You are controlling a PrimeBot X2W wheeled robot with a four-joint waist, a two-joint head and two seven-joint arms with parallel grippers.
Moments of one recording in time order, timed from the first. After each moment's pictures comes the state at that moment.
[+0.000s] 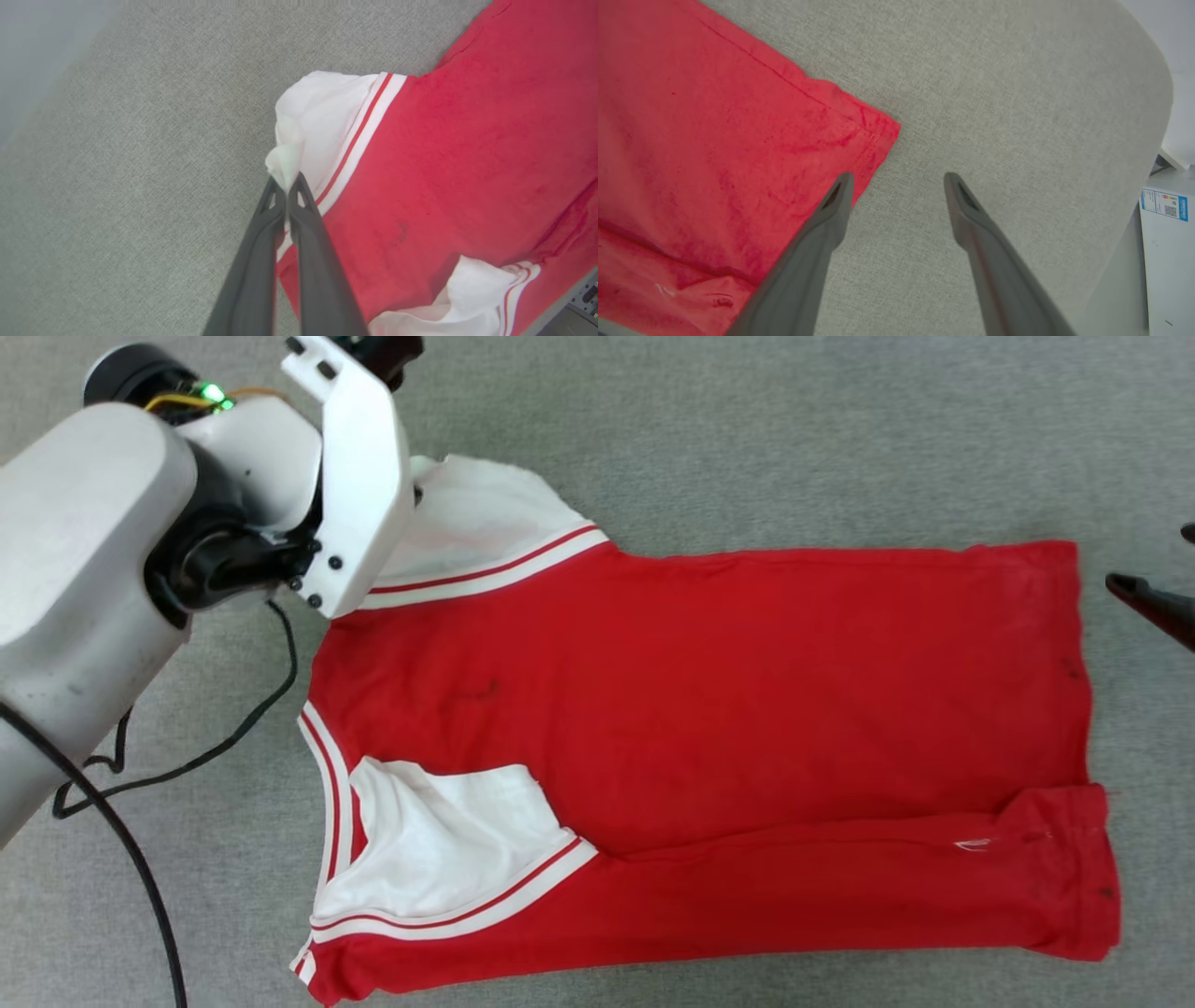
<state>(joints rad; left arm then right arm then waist) -1.29 0.70 -1.05 0.26 -1.05 -0.13 0.83 -0.78 -0.92 0.52 0.00 0.76 0.13 0.86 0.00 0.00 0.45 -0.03</state>
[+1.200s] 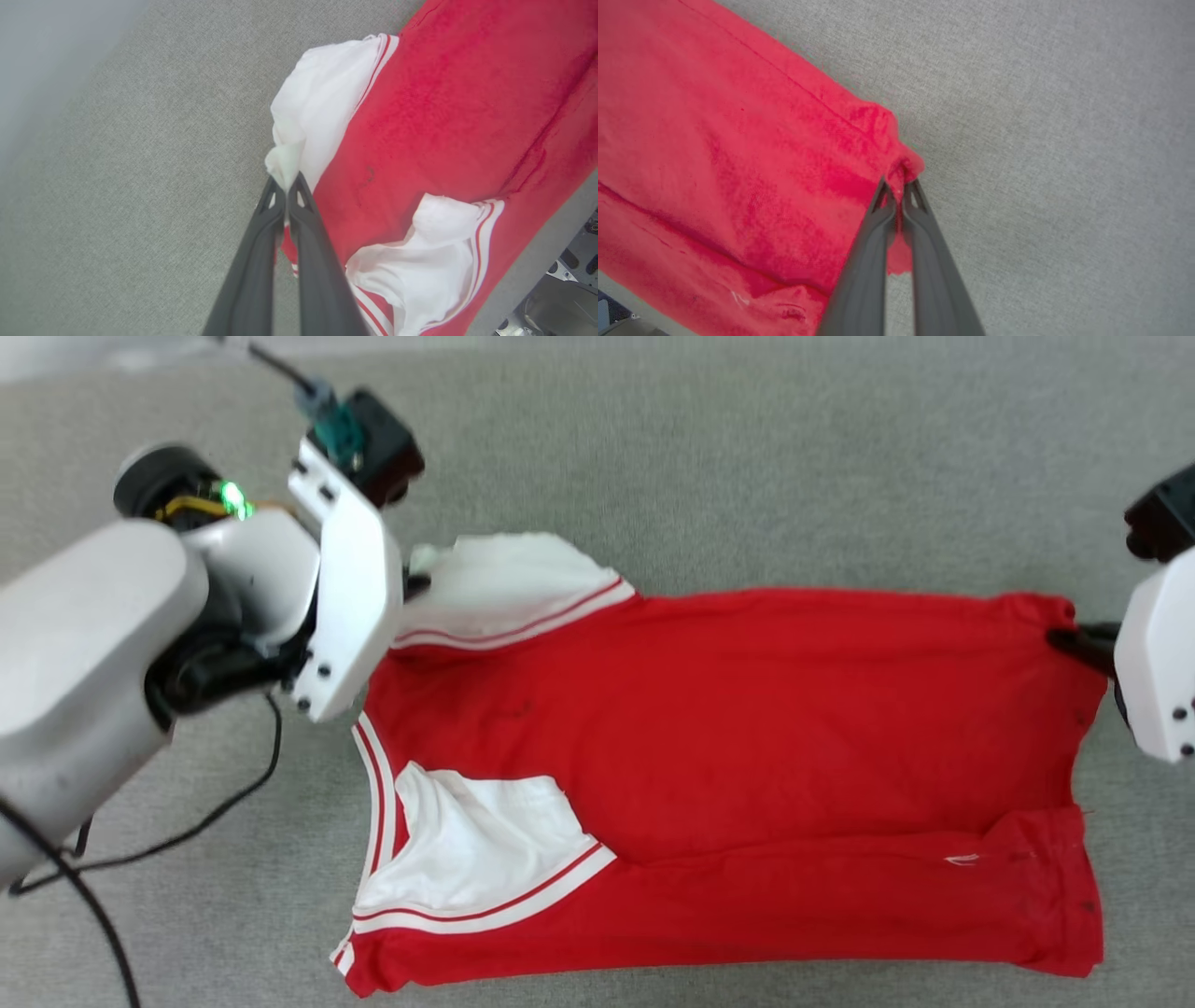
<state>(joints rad) -1.26 0.80 -1.22 0.16 -1.11 -0.13 0.63 -0.85 -0.86 0.78 0.26 0.96 0.13 0.68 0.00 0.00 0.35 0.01</state>
